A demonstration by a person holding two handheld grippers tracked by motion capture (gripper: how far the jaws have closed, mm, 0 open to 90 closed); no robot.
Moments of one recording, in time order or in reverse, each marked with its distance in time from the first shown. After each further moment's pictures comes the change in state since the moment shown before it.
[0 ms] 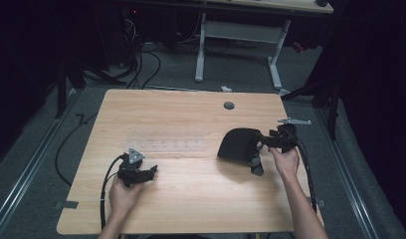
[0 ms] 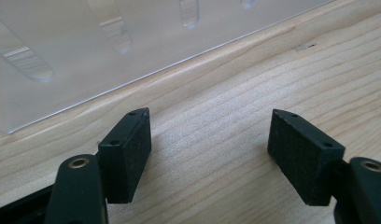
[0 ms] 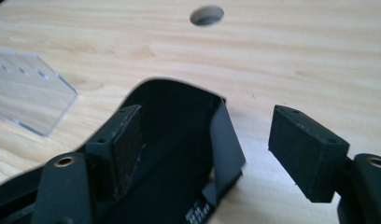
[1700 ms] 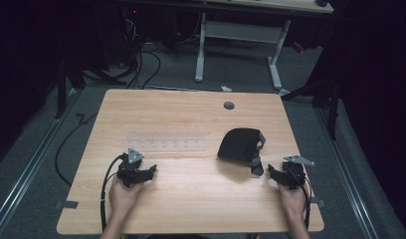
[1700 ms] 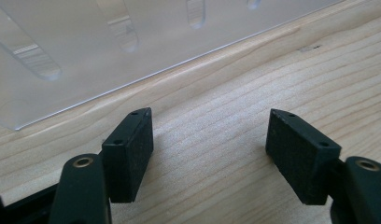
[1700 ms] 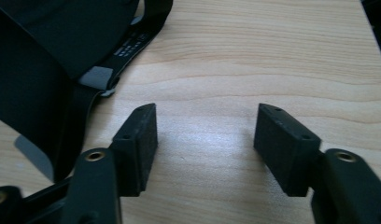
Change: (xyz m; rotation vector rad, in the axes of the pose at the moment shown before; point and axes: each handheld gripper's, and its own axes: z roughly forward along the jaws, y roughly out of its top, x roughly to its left) left arm 0.001 0.001 0.000 -0.008 0.012 -0.005; right arm 0.005 -0.112 -0.029 0.035 -0.289 -0.015
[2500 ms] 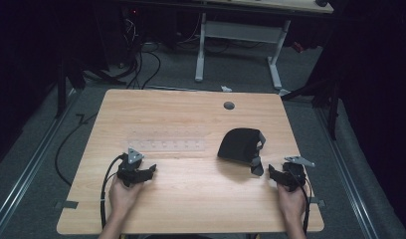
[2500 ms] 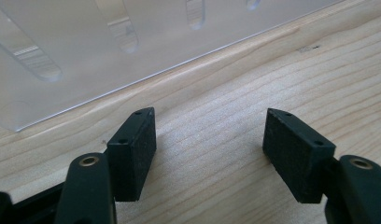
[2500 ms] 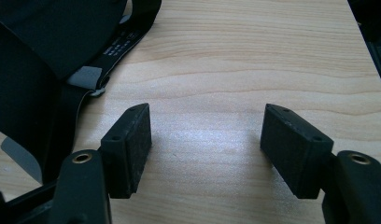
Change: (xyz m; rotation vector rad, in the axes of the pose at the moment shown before) left arm 0.000 0.000 0.000 -0.003 -0.003 0.002; right arm 0.000 -0.002 0.000 -0.003 -0.032 0.021
